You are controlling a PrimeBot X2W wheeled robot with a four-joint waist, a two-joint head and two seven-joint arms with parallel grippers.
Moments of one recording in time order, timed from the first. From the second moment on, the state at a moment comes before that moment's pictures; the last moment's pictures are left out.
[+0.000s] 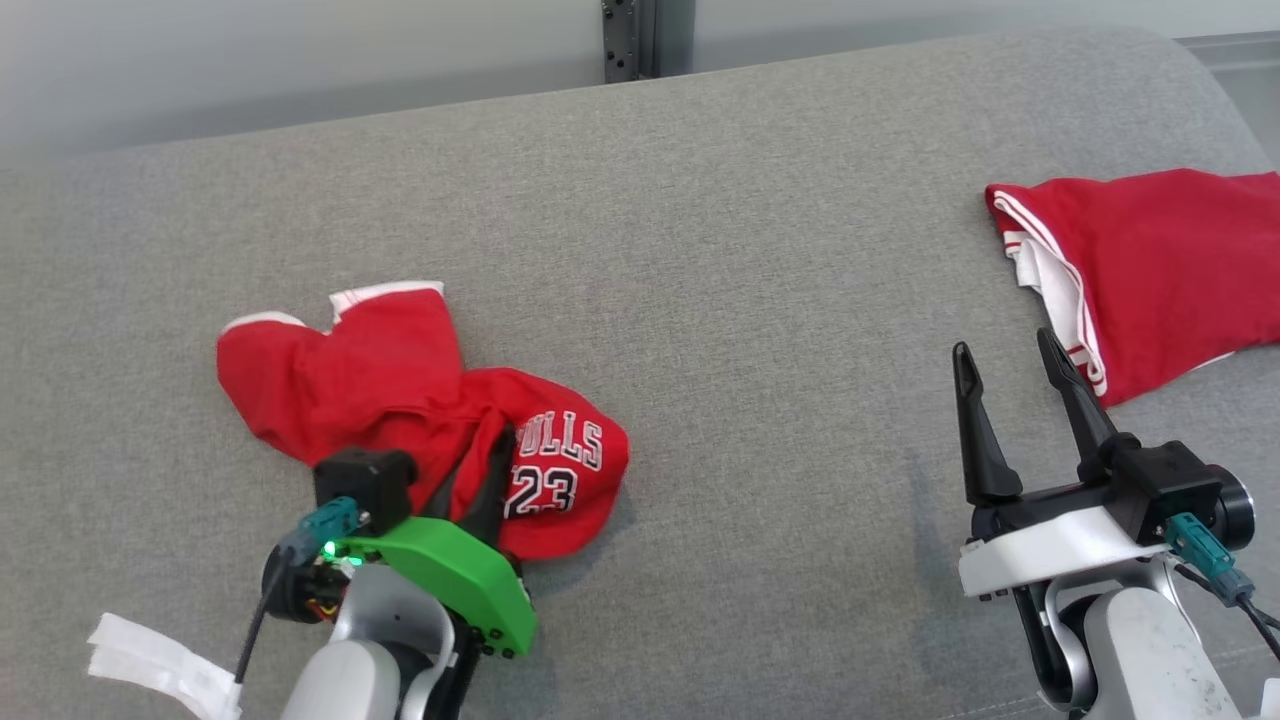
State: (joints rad) left arm -0.14 0.07 -0.26 0.06 -0.40 -0.05 0.19; right arm -0.12 -0.06 0.02 0.08 0.08 0.13 -0.26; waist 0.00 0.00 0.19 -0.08
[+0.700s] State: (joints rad) left arm -0.10 0.06 -0.40 0.20 -0.38 0.06 -0.06; right arm -0.11 -0.05 0.03 0.14 0.06 0.13 -0.26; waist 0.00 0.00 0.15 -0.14
